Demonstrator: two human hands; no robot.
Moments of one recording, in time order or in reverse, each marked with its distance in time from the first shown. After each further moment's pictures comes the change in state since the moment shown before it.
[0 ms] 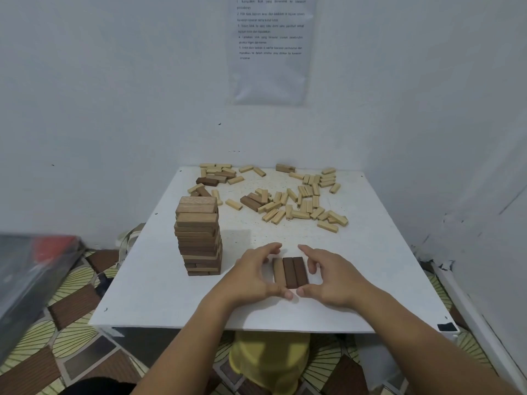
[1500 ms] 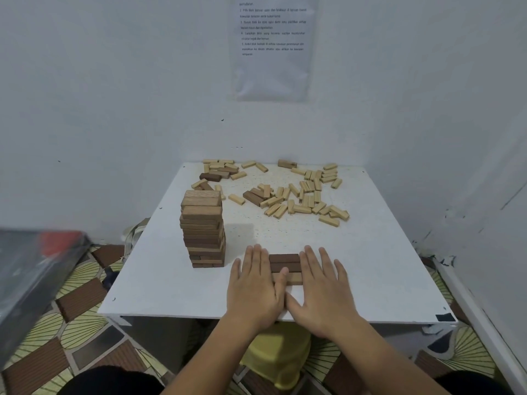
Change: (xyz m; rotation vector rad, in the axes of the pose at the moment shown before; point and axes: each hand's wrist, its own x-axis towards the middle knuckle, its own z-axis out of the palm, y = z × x) left_hand -0.029 -0.001 0.053 0.621 0.191 -0.144; right_hand -0.033 -0.033 0.056 -0.458 0.075 0.103
